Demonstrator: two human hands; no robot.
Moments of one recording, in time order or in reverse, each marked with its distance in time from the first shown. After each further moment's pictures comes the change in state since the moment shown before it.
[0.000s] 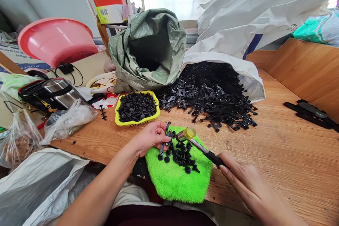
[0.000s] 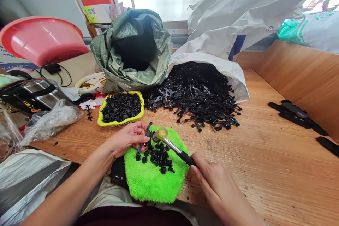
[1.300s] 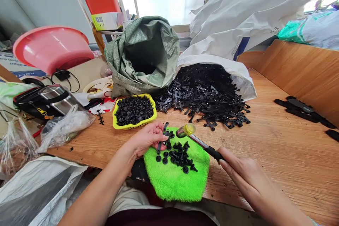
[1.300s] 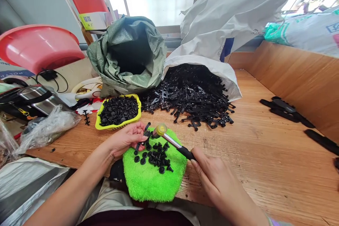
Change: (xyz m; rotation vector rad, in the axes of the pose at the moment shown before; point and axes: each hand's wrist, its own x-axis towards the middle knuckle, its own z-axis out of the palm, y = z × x) left_hand 0.004 0.002 -0.004 -0.019 -0.070 -0.002; right_hand 0.010 -0.012 -0.016 -0.001 0.004 -0.063
